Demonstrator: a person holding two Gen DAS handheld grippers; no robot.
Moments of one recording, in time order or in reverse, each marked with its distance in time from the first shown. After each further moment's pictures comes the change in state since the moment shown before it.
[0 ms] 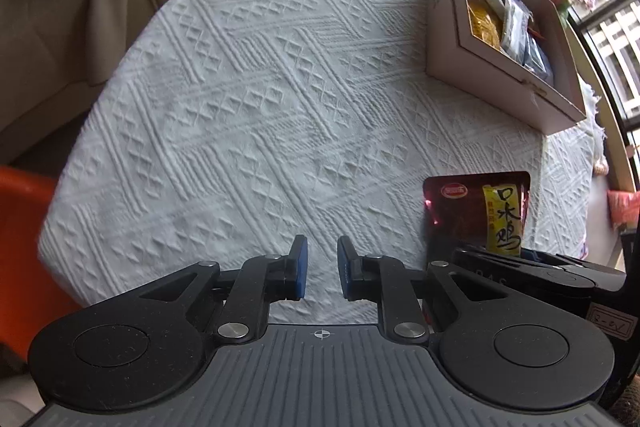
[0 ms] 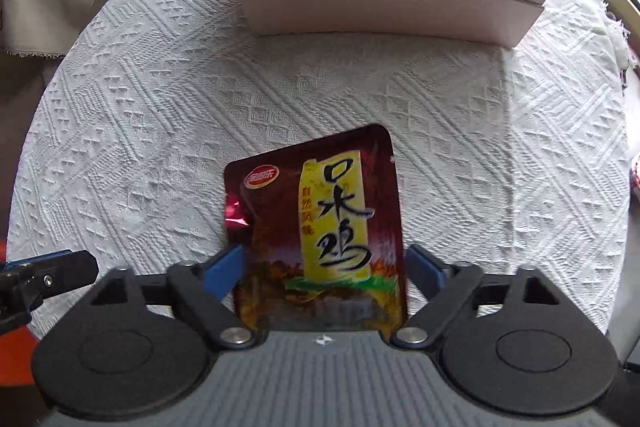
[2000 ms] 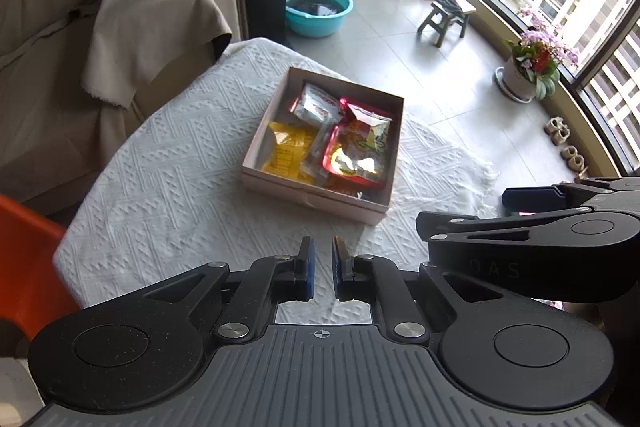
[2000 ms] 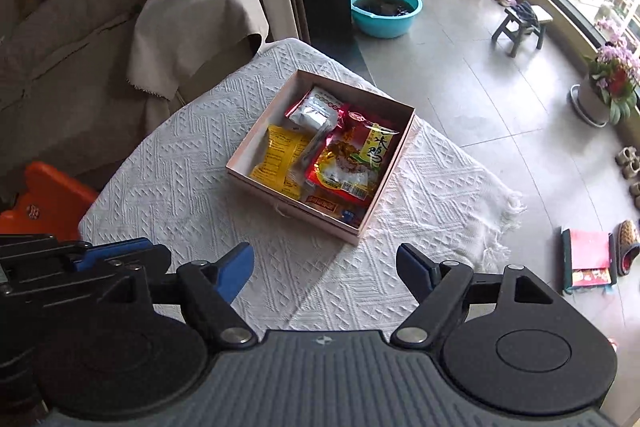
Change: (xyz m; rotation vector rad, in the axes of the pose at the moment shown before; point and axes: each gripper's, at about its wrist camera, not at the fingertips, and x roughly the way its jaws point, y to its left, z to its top) left arm -0.137 -0.285 -0.002 -0.002 -0.285 0.163; right arm -0.223 -0.156 0.113 -0.434 -0.179 0.177
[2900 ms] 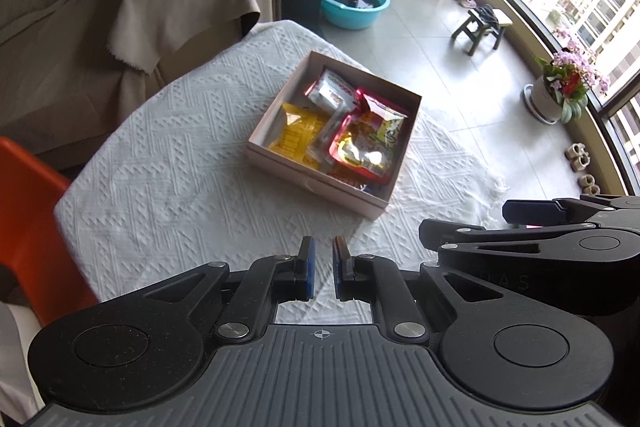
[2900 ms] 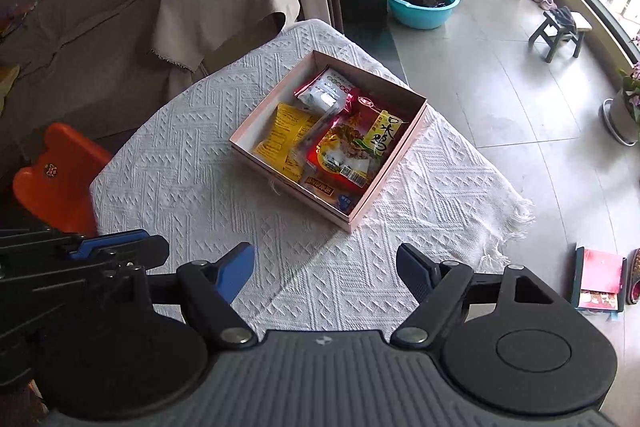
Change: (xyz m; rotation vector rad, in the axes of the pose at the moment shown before) left arm 0.002 -0.015 -0.007 -0.135 0.029 0.062; right arm 0.008 -0.032 0.000 -0.085 0.049 0.095
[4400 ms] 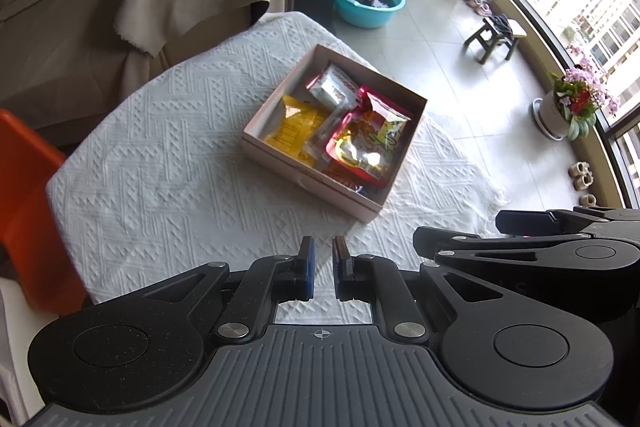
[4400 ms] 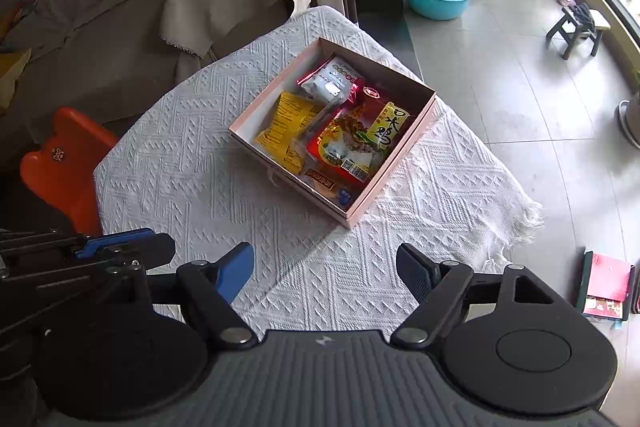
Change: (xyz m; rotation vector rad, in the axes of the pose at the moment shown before) left arm 0.015 -0.009 0.003 -0.087 0.014 0.008; right arm 0.017 -0.017 0.008 -0.041 0.044 0.045
